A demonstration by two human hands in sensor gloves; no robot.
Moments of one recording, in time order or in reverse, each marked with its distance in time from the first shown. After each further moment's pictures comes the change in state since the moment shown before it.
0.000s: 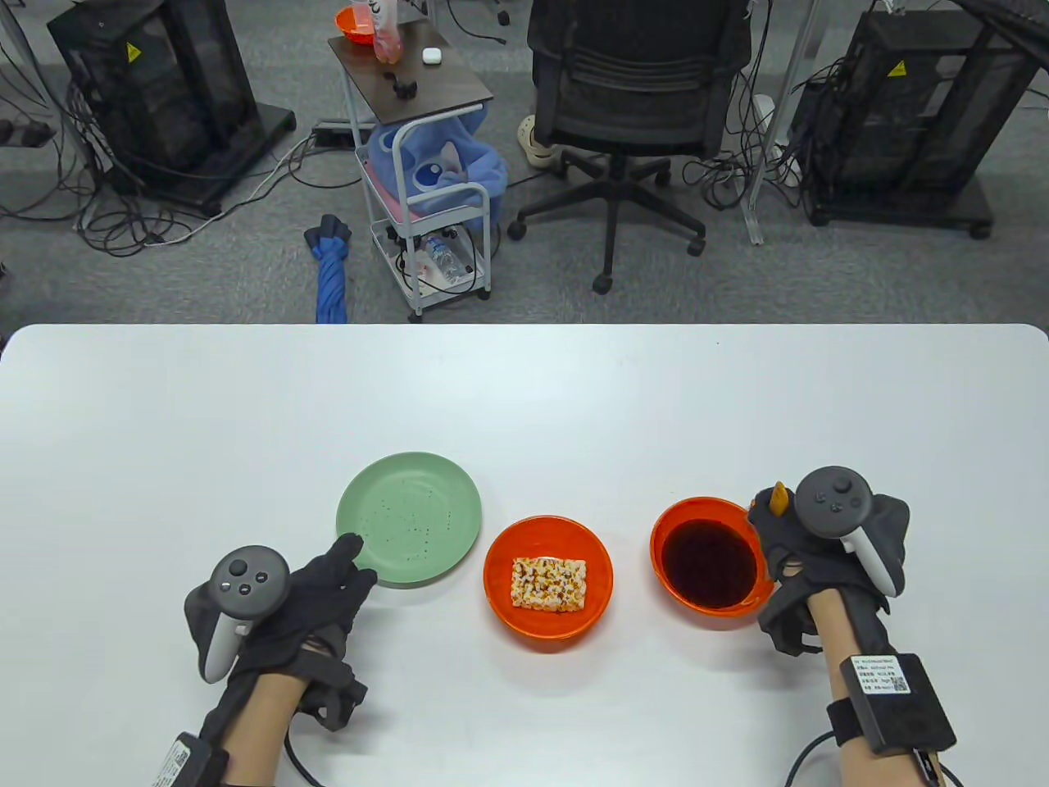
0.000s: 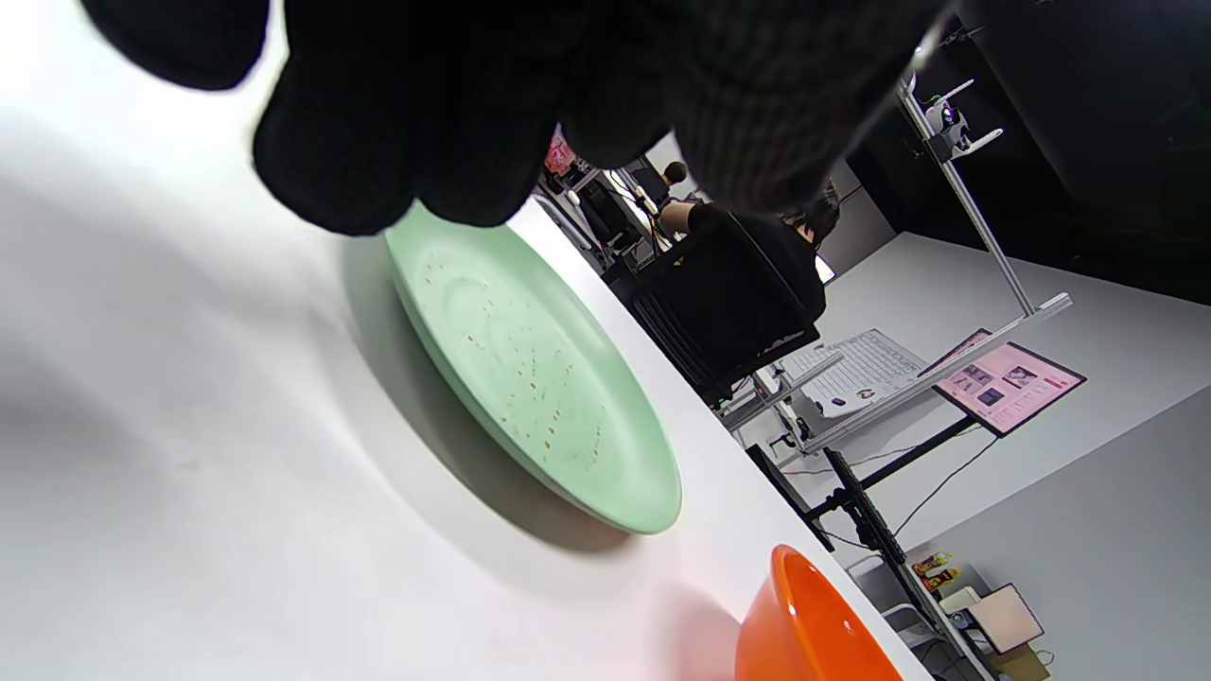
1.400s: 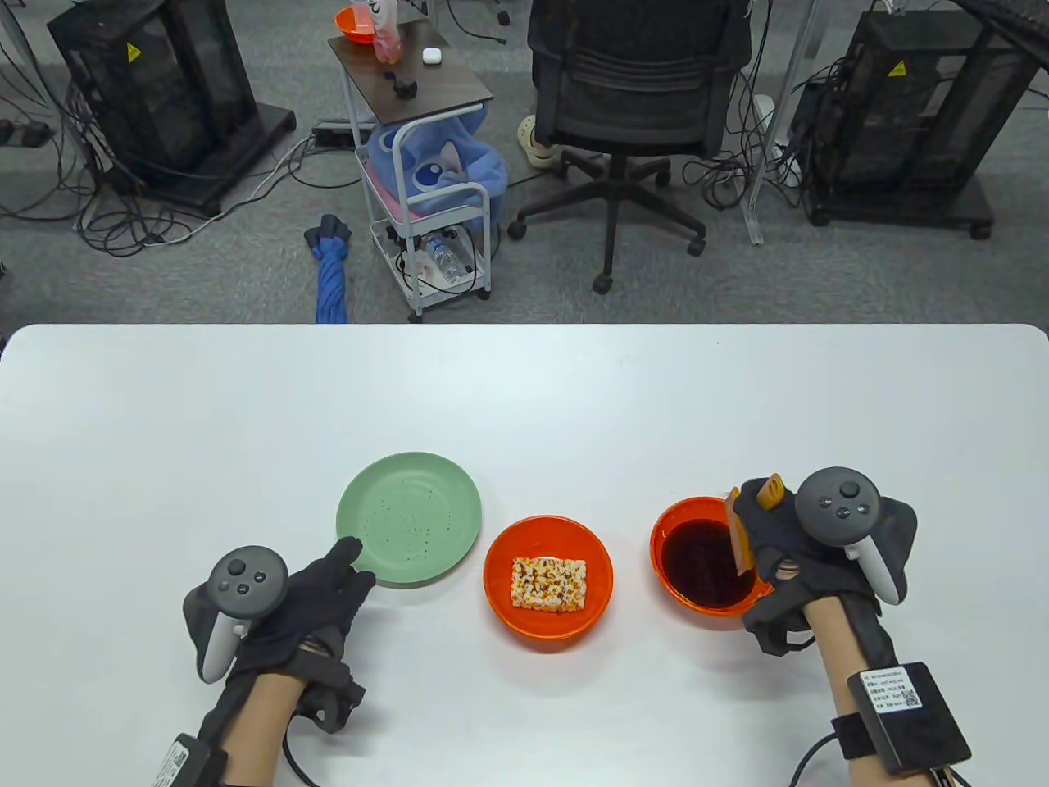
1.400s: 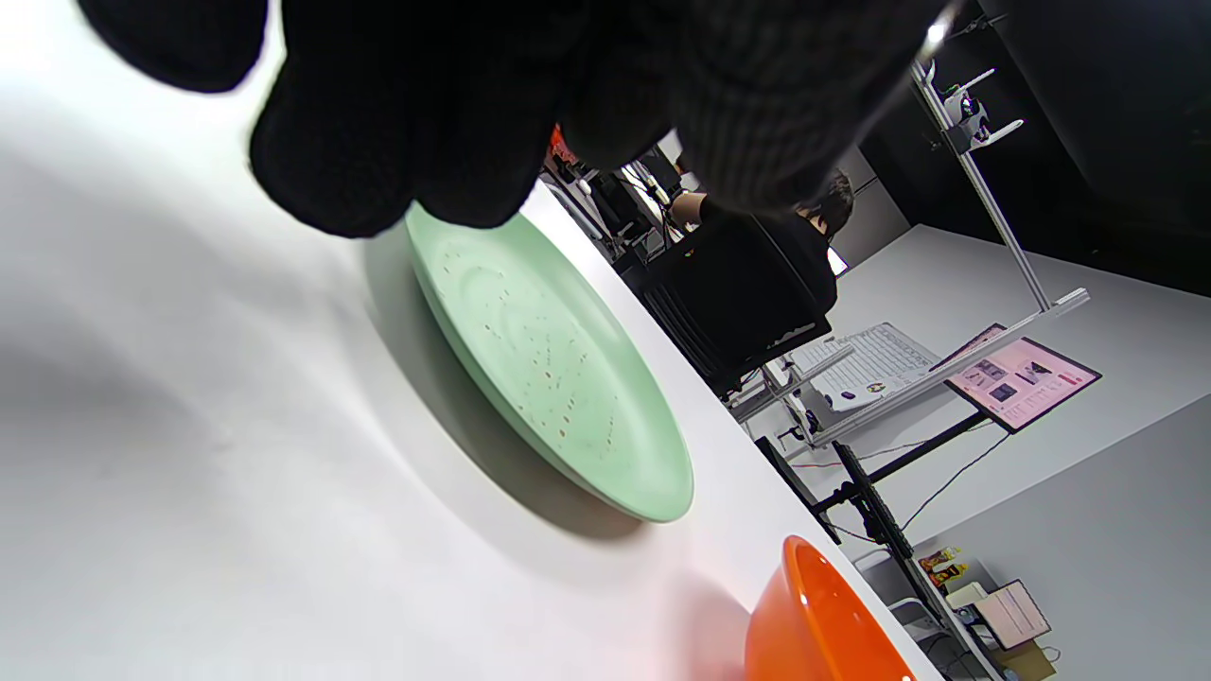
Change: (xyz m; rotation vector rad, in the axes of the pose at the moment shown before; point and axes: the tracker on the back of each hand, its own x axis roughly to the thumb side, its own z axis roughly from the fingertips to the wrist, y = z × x) left_hand -0.005 0.000 -0.001 -0.020 0.019 0.008; right_hand 0.038 -0.017 0.023 -0.041 -0.148 -0.252
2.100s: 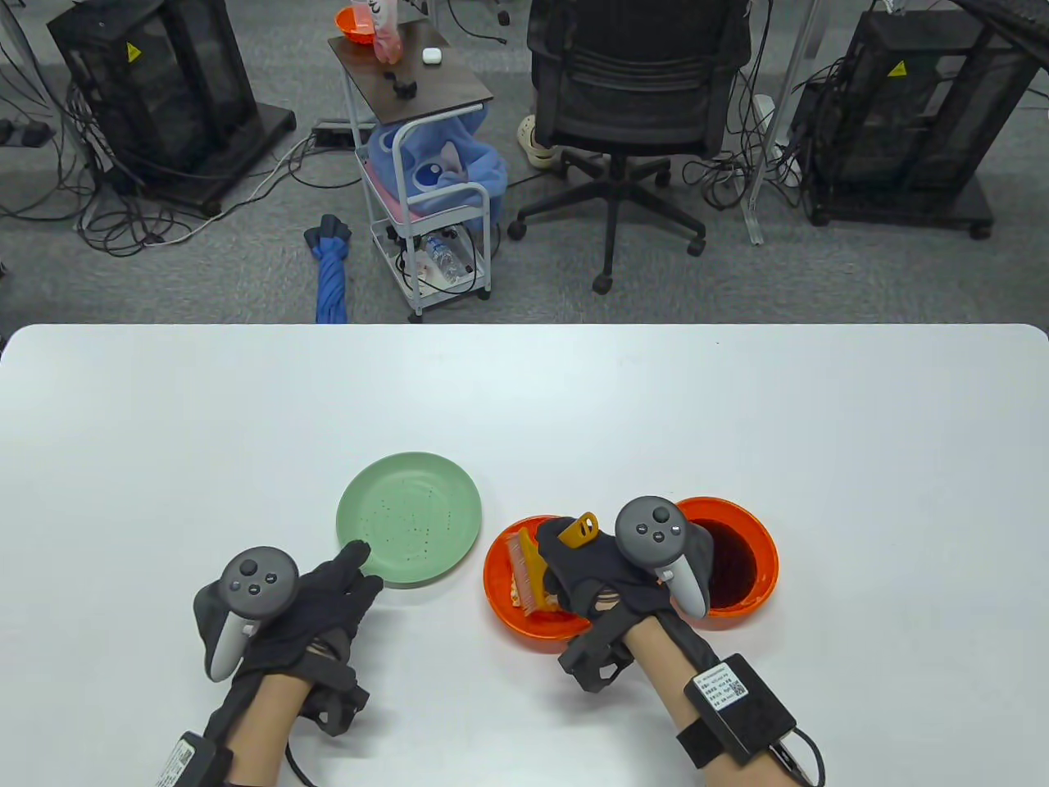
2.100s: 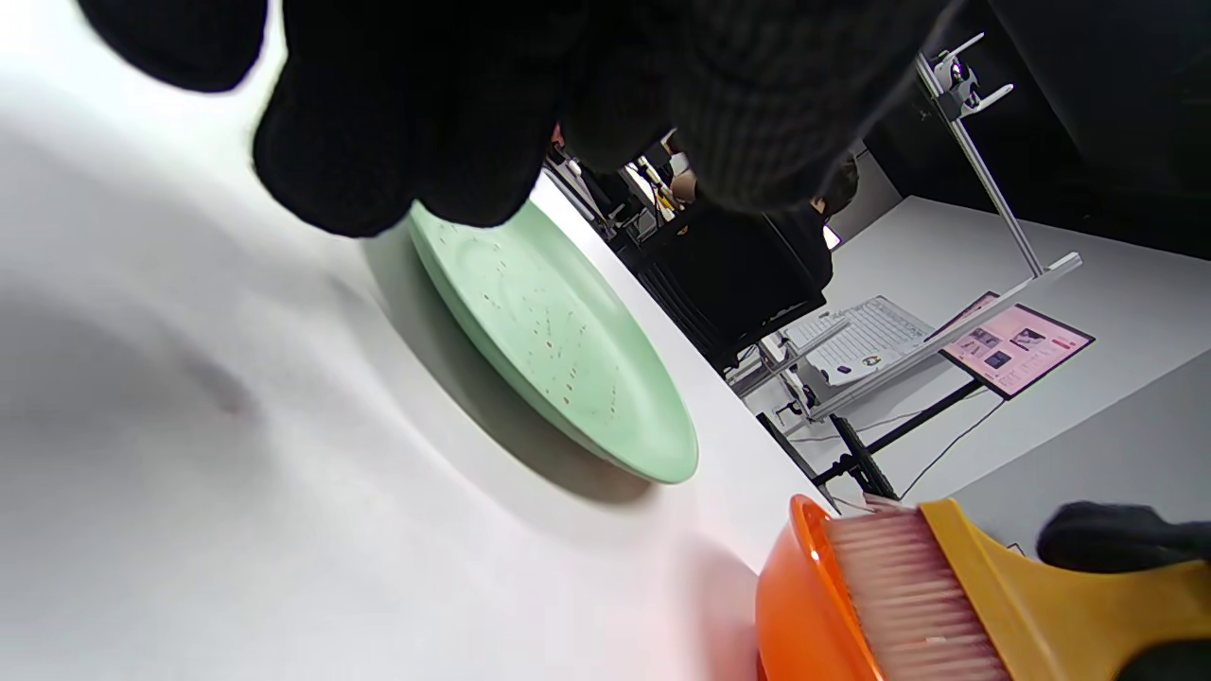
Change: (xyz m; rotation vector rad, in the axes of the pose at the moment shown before) left_hand 0.002 -0.010 -0.002 -0.032 -0.019 -0.040; right_hand 0.076 0.158 0.004 0.301 -0.084 -0.320
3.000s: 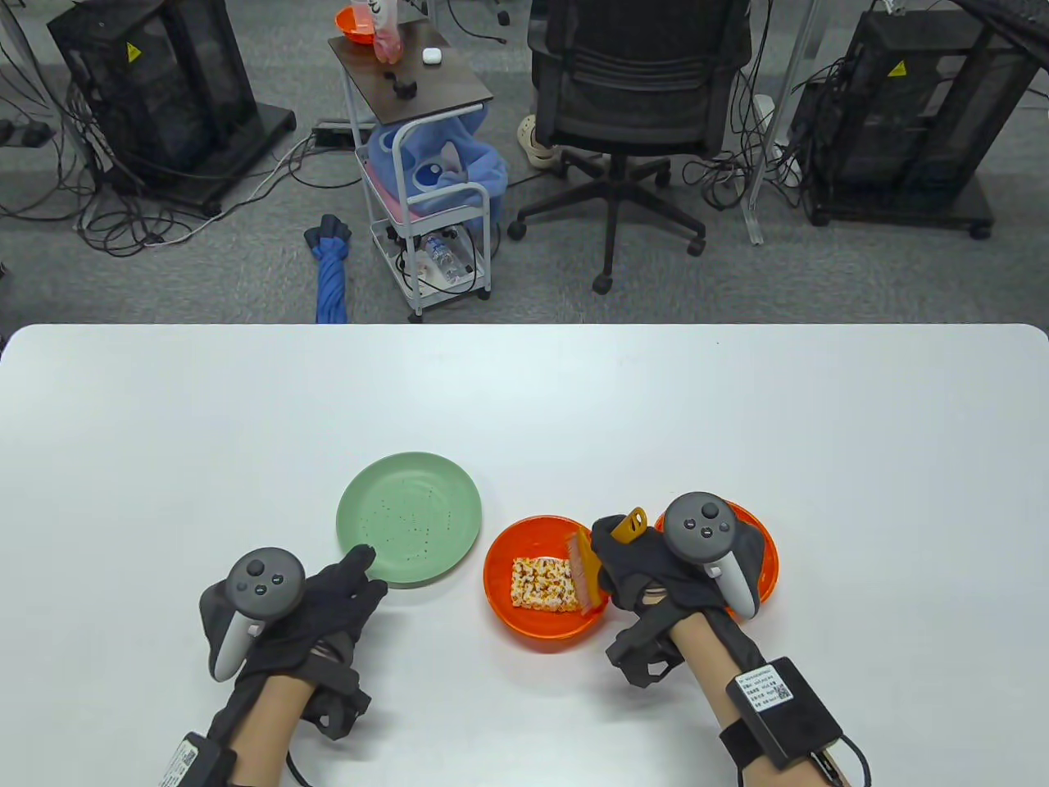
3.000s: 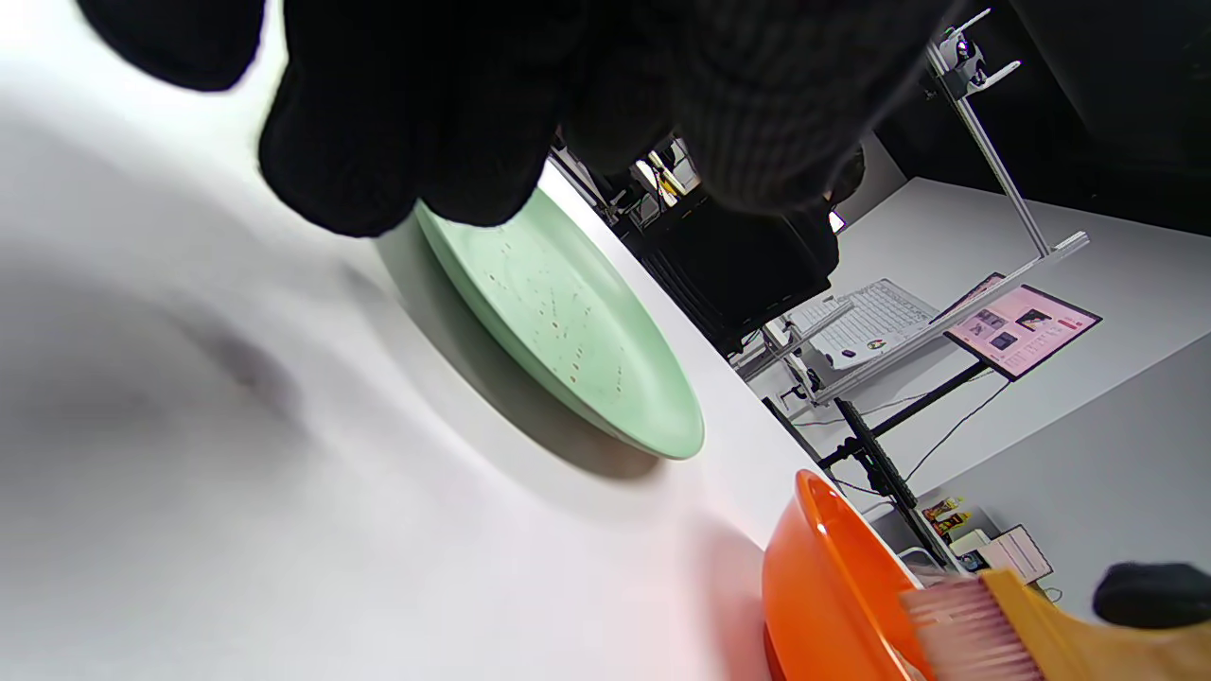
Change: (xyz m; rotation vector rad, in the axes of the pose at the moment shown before) left_hand -0.002 -0.004 0.000 -0.019 0.004 -0.010; right_hand -0.007 -0.045 0.013 -0.064 0.059 0.106
